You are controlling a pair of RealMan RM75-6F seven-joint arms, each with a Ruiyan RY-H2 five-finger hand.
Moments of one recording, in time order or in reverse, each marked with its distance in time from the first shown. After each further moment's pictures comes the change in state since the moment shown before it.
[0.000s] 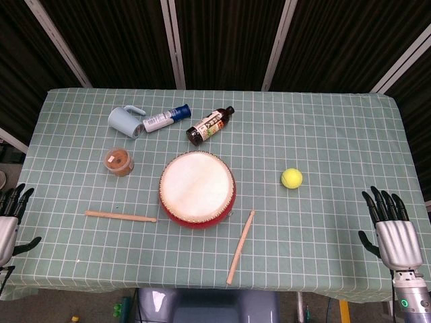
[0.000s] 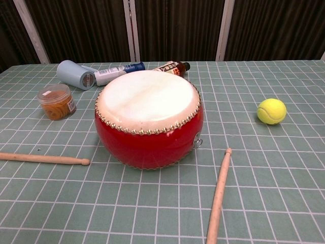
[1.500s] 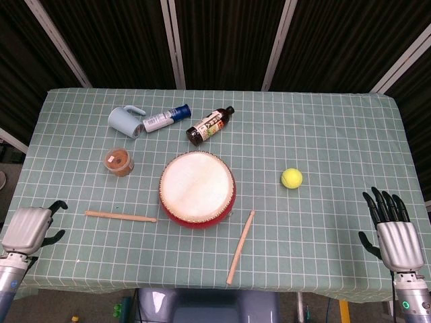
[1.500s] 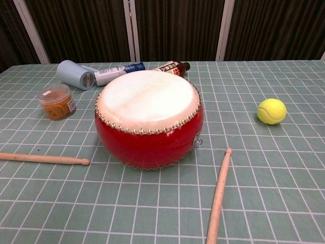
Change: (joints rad) left arm -0.119 -0.007 -0.019 -0.101 -0.078 -0.203 0.153; right arm -0.006 0.001 -0.004 0.004 -0.010 0.012 0.025
